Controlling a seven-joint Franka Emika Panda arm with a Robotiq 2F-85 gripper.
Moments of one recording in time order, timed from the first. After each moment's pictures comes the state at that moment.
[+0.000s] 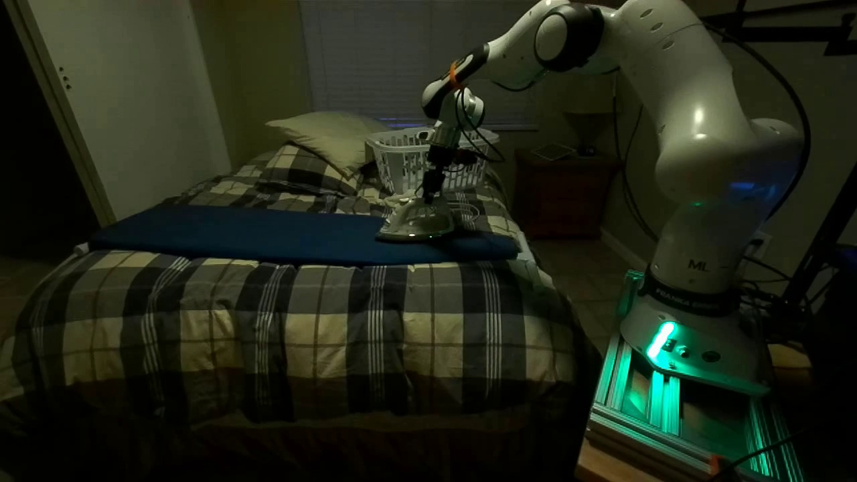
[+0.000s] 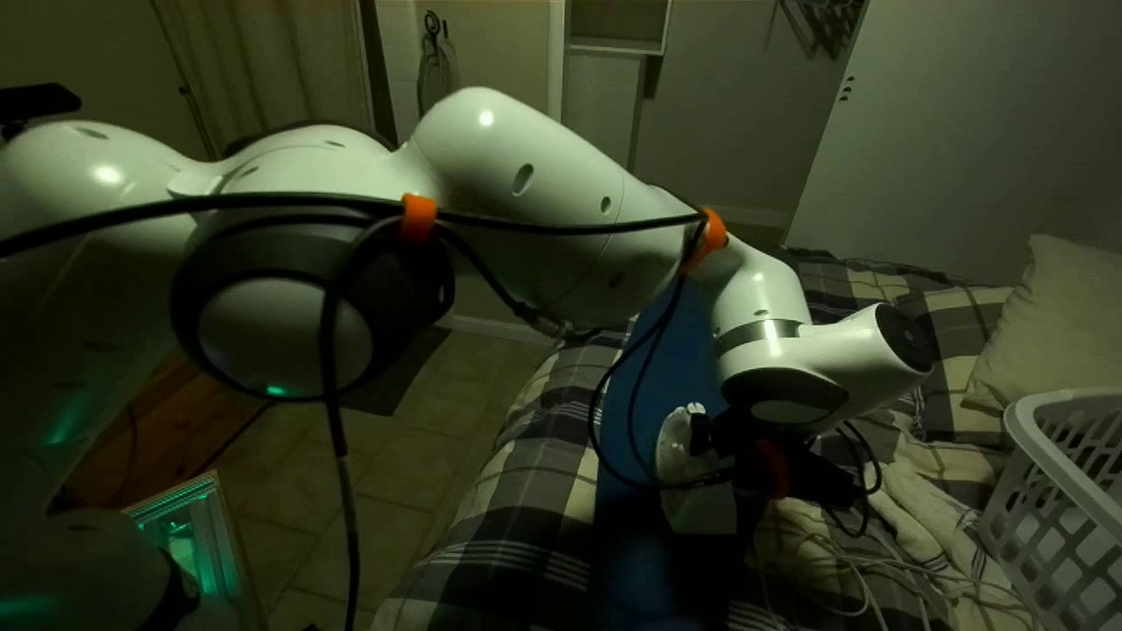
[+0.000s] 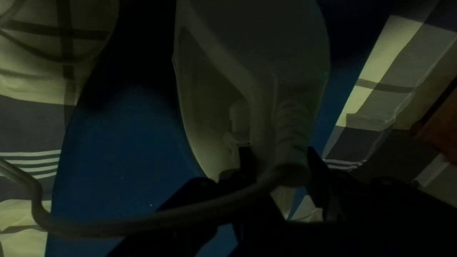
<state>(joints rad) -0.48 0.79 0.03 -1.39 0.42 2.03 -1.50</state>
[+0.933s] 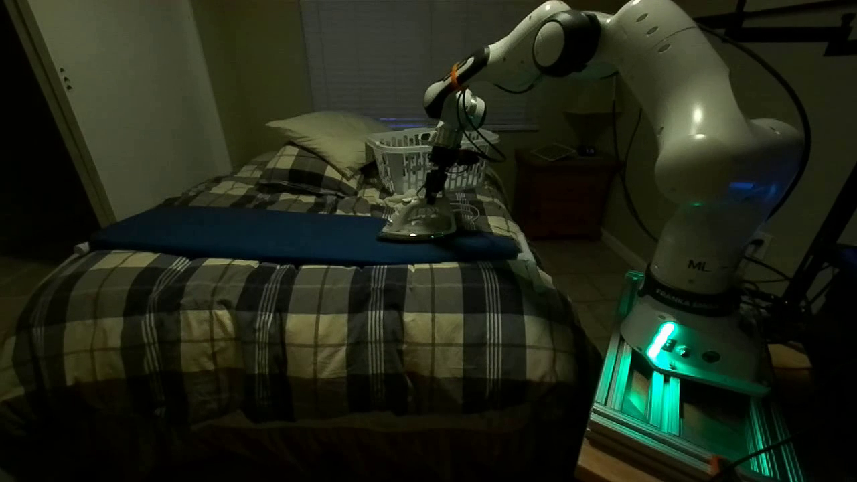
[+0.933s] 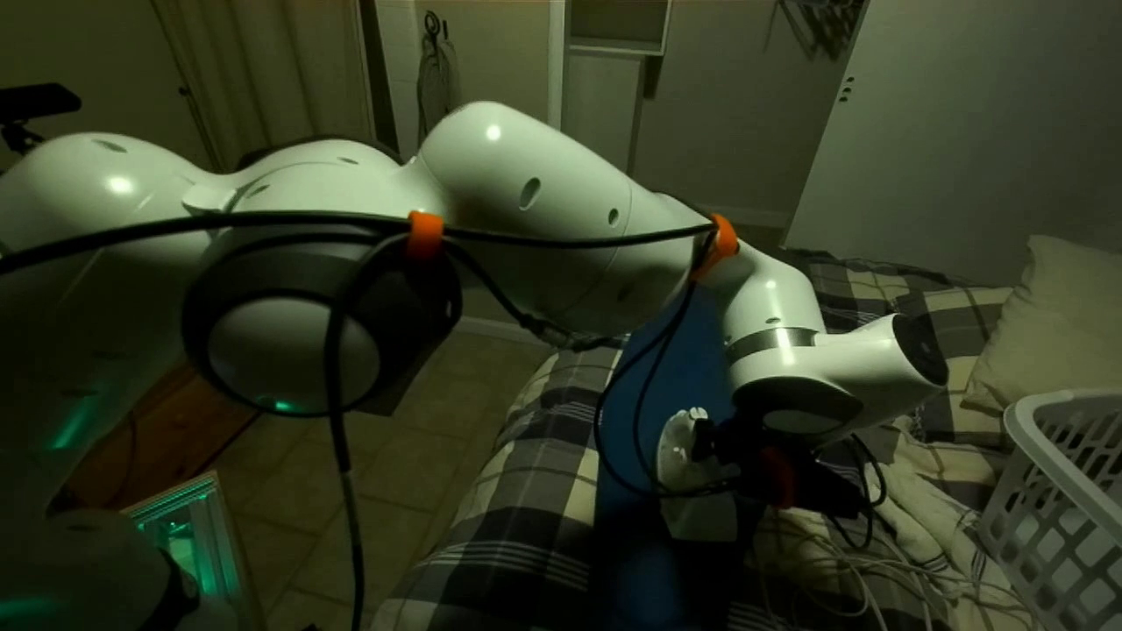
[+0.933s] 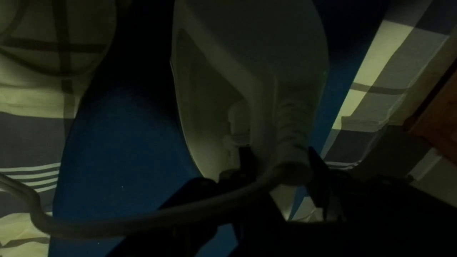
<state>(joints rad) -0.49 0.81 0.02 -1.36 0.42 1.98 -1.49</state>
